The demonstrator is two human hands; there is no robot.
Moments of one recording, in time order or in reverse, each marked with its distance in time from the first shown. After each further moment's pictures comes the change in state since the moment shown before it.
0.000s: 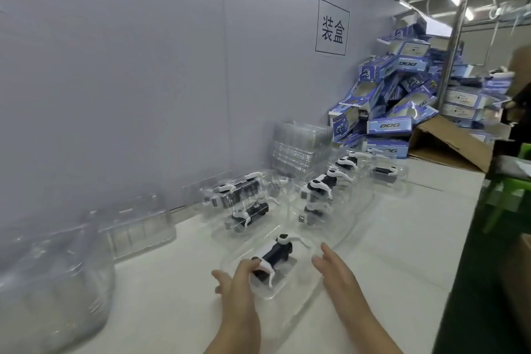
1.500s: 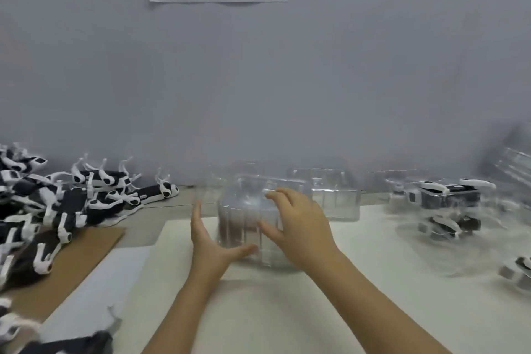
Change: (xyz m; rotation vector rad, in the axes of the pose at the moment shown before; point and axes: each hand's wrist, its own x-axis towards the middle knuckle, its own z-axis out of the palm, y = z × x) left_hand 0.029 0.149 -0.317 0.587 0.433 0.671; right_hand -0.066 -0.088 0.332 -0.762 -0.558 -1.082
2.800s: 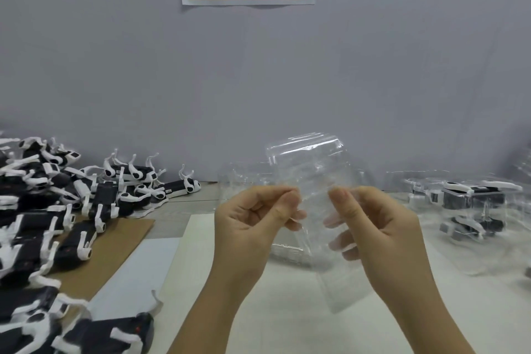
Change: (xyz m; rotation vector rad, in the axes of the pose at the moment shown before) left_hand -0.069 0.156 -0.021 -0.549 -0.176 0.354; right_hand -0.051 -0.067 -0.100 0.967 0.306 0.411
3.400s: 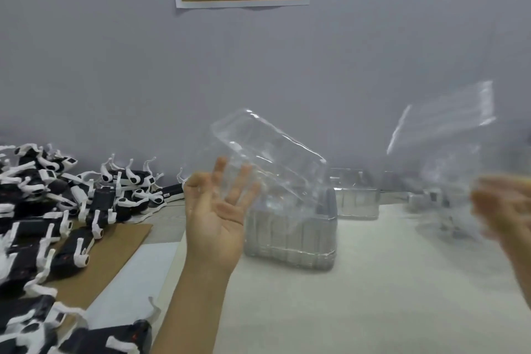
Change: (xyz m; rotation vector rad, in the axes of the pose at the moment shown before) left_hand 0.032 -0.009 -0.023 -0.681 0.365 -0.241; right_hand -0.007 -0.025 -0.122 -0.319 0.029 -0.115
